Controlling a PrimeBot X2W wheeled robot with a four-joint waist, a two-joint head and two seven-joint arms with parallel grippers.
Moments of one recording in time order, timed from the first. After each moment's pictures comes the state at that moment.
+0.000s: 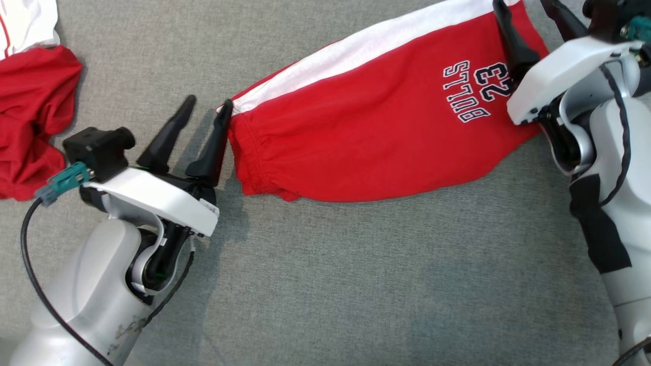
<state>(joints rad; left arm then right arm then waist) -0.59 0.38 -0.57 0.24 -0.92 0.00 -0.16 -0.96 -0.17 0.25 0.66 0.32 0.13 0.02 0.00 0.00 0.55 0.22</state>
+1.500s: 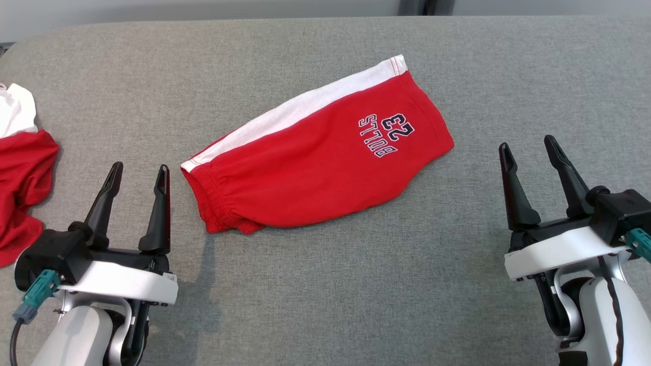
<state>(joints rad) -0.22 0.37 -0.28 0.07 -0.53 0.12 -0.26 -0.28 -0.05 0.04 0.08 0.14 0.13 -0.11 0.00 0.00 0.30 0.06</state>
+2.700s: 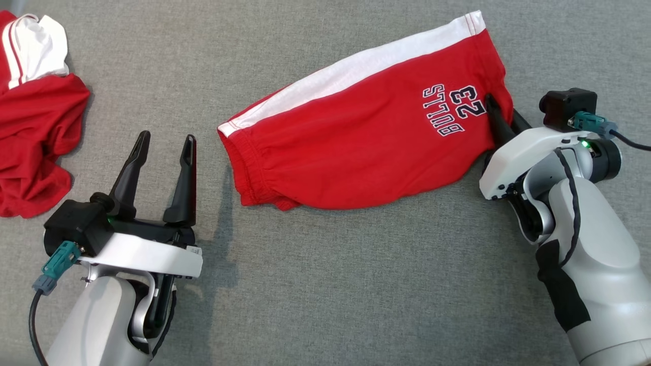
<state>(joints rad) -0.32 0.27 -0.27 0.12 -0.50 0.04 -0.26 -0.76 -0.07 0.15 0.75 0.23 0.13 -0.01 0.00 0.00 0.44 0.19</state>
